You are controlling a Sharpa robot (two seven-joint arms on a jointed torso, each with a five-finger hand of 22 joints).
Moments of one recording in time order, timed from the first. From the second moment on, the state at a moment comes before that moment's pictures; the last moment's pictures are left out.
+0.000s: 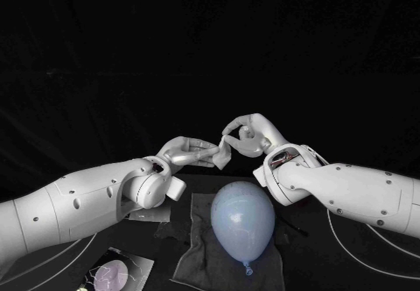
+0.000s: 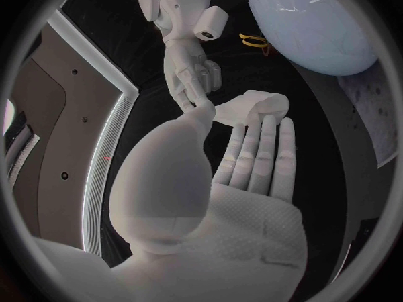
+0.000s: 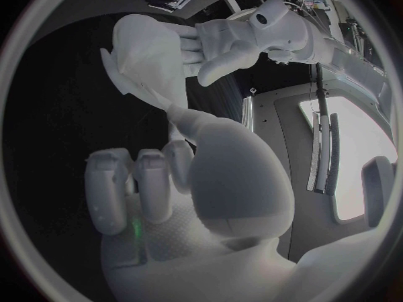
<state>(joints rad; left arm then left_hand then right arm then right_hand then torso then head) 1.38 -0.63 -0.07 1.34 -0.23 -0.24 0.21 1.38 -0.21 0.30 0.17 0.05 0.79 0.19 0.26 0.27 0.97 0.20 0.07 0.06 0.94 0.16 0.15 0.32 0.17 0.87 0.29 0.07 0.07 1.45 -0.68 -0.11 1.52 -0.97 -0.80 -0.03 1.37 -0.10 0.60 0.04 0.05 0.97 0.09 0.52 0.42 1.46 0.01 1.33 1.31 1.46 -0.05 1.57 1.31 0.01 1.47 0.06 1.56 1.31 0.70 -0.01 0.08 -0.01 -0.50</state>
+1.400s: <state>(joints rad) 1.38 -0.64 -0.07 1.34 -0.17 -0.23 0.24 1.60 -0.16 0.26 0.17 0.05 0.90 0.17 0.35 0.30 1.15 0.10 0.38 0.20 1.00 0.08 0.43 0.43 0.17 0.92 0.28 0.14 0.08 1.45 -0.68 -0.11 1.51 -0.99 -0.80 -0.04 1.37 -0.10 0.60 0.04 0.05 0.96 0.09 0.52 0.42 1.46 0.01 1.33 1.31 1.46 -0.05 1.57 1.31 0.01 1.47 0.06 1.57 1.31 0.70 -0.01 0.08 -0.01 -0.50</state>
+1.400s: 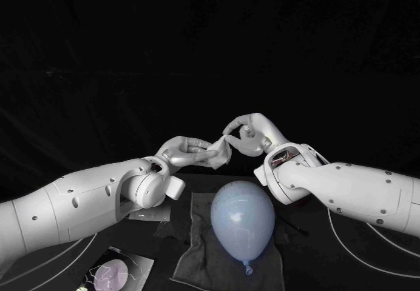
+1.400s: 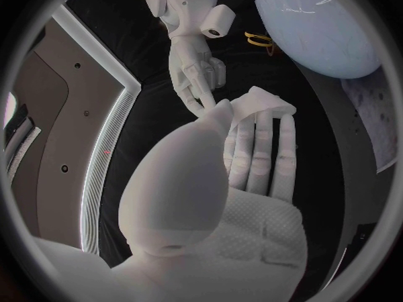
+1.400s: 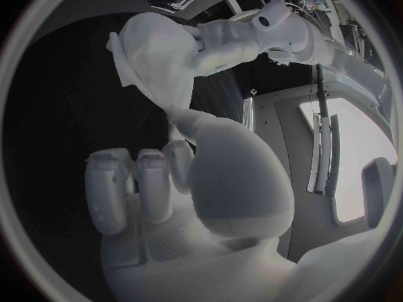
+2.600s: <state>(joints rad) 1.38 -0.65 -0.06 1.34 -0.15 -0.26 0.26 1.58 -0.12 0.43 0.18 0.05 0.99 0.13 0.48 0.37 1.00 0.08 0.59 0.33 0.87 0.08 0.57 0.49 0.17 0.90 0.28 0.18 0.10 1.45 -0.68 -0.11 1.48 -1.02 -0.74 -0.08 1.37 -0.10 0.60 0.03 0.05 0.96 0.08 0.52 0.42 1.46 0.00 1.33 1.31 1.46 -0.05 1.57 1.31 0.01 1.46 0.06 1.56 1.31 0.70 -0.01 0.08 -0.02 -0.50</state>
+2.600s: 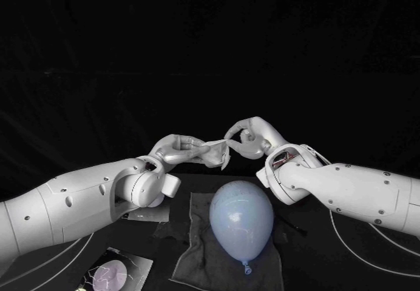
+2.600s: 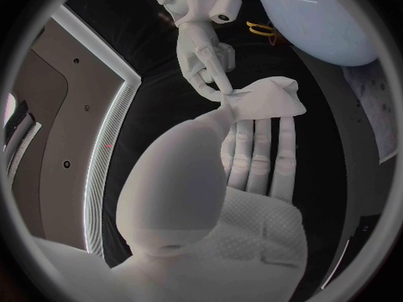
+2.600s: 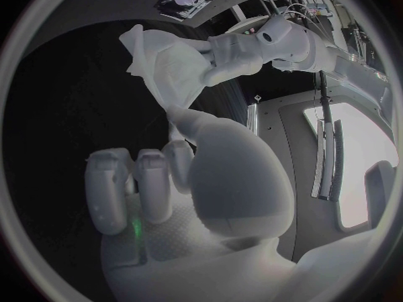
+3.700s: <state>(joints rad) 1.43 -0.64 -0.06 1.31 -0.33 -0.23 0.23 1.51 -0.12 0.53 0.12 0.05 0.95 0.15 0.52 0.39 0.97 0.11 0.54 0.28 0.79 0.10 0.64 0.49 0.16 0.86 0.28 0.22 0.12 1.44 -0.69 -0.12 1.48 -1.06 -0.65 -0.12 1.37 -0.10 0.60 0.03 0.05 0.96 0.09 0.52 0.42 1.46 0.00 1.32 1.31 1.46 -0.05 1.57 1.31 0.01 1.46 0.05 1.57 1.31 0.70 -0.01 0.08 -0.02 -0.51</state>
